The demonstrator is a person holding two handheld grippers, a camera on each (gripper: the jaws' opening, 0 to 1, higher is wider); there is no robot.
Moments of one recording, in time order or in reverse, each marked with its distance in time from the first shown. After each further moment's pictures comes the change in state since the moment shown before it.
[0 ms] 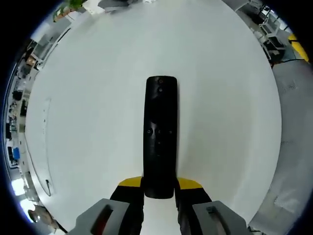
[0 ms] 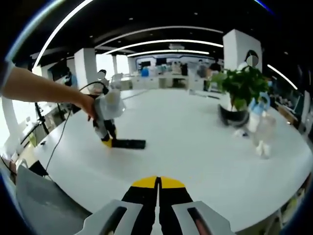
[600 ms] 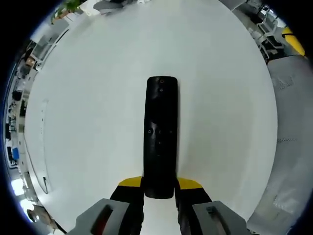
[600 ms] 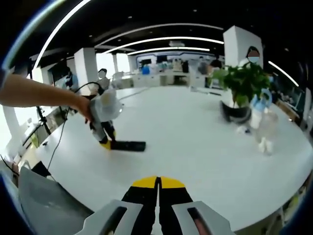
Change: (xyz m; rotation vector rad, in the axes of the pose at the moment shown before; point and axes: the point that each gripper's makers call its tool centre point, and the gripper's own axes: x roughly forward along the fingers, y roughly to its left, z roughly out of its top) left arm -0.002 -0.019 -0.006 -0.003 -0.017 -0.008; right arm 0.000 0.005 -0.003 0.019 0.023 0.023
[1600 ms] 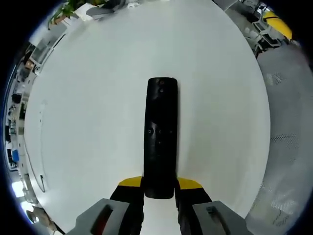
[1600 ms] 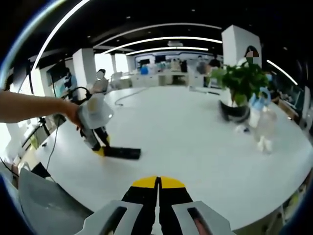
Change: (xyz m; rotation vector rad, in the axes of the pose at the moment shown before) left arm -0.002 -0.031 -0.008 0.002 -0.037 -0.006; right arm -0.001 -0.003 0.000 0.010 0.001 -0.013
